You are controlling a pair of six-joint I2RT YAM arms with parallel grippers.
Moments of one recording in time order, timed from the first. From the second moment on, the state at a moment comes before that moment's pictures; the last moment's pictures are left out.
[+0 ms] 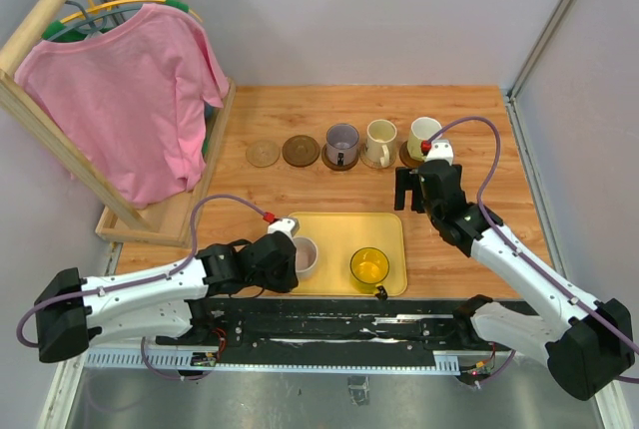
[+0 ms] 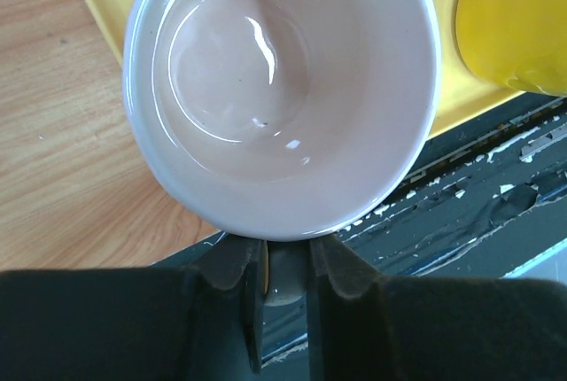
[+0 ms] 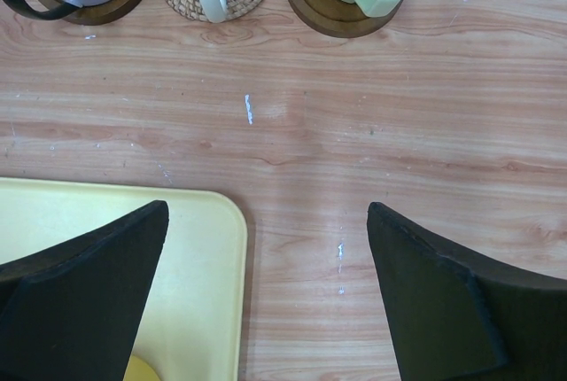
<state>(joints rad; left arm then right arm) -1.11 0.96 0.53 -0.51 -0.18 -0.80 0.53 1.02 0.75 -0.35 0.40 0.26</state>
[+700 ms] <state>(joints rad) -1.13 1.07 0.73 -0.50 -0.40 -0.59 0.53 0.99 0.73 -0.33 0.38 0.26</state>
